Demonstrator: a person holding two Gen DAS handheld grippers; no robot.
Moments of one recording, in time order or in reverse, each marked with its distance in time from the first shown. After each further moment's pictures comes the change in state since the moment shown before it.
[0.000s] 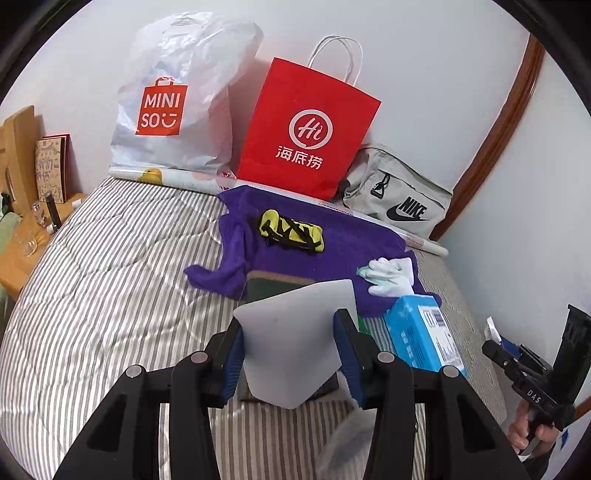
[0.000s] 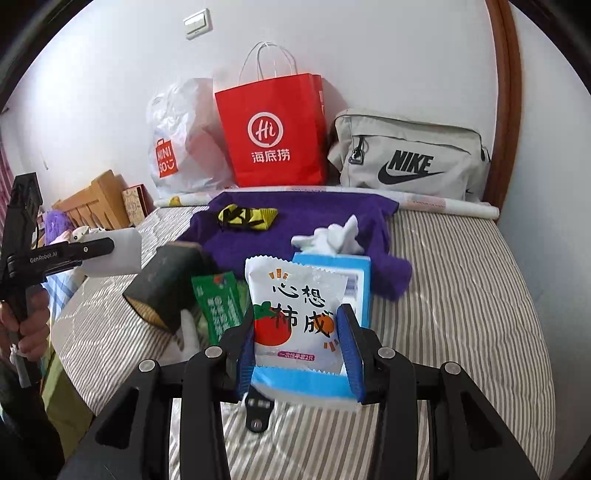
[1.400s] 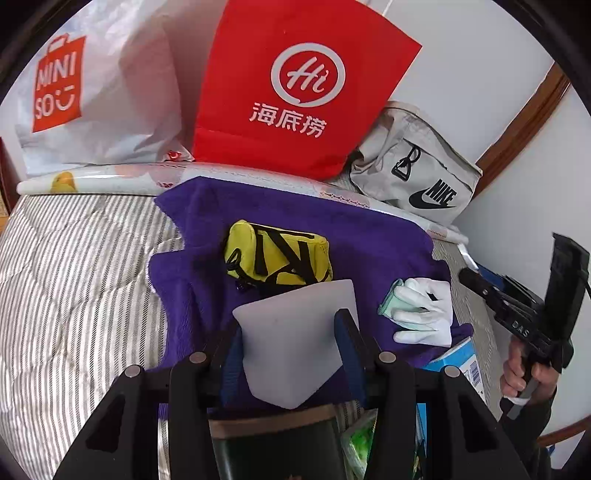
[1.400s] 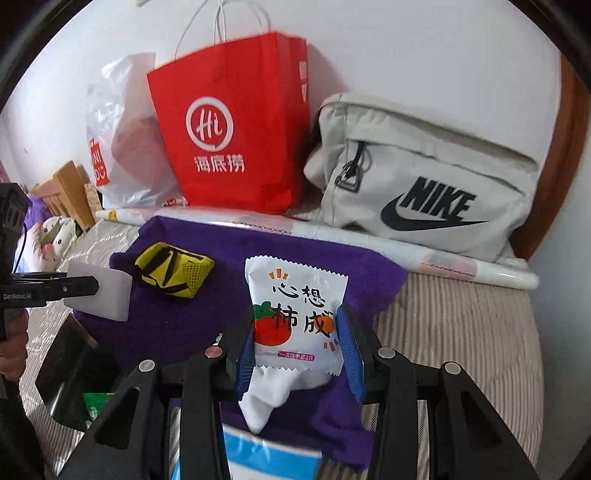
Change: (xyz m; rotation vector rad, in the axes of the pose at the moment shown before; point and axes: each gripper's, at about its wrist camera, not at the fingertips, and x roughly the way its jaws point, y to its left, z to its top) left arm 0.157 -0.004 0.088 0.034 0.234 -0.057; right arm 0.169 -0.050 0.121 -0.060 0.121 -0.028
